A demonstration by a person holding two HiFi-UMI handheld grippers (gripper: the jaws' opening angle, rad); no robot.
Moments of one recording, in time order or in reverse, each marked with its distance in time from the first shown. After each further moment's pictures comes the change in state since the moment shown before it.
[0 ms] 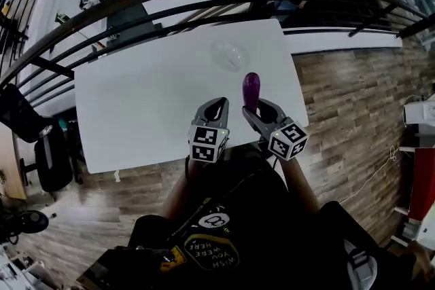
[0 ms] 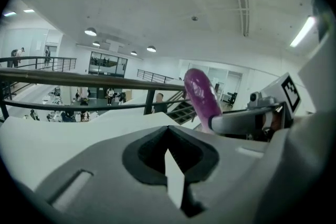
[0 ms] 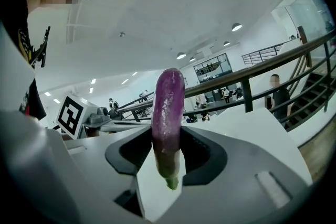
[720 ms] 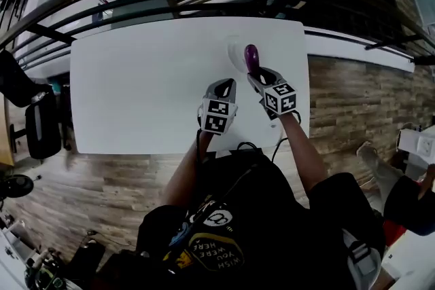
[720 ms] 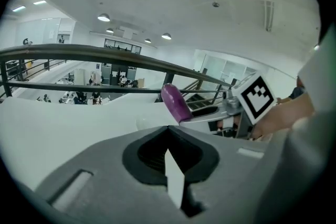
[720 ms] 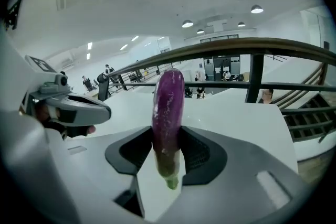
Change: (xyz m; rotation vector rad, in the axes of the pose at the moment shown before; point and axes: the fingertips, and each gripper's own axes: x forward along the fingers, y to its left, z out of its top) left arm 0.127 0.075 -0.041 -0.102 0.109 0.119; right arm 0.149 -0.176 -0.058 -0.155 0.364 -0.039
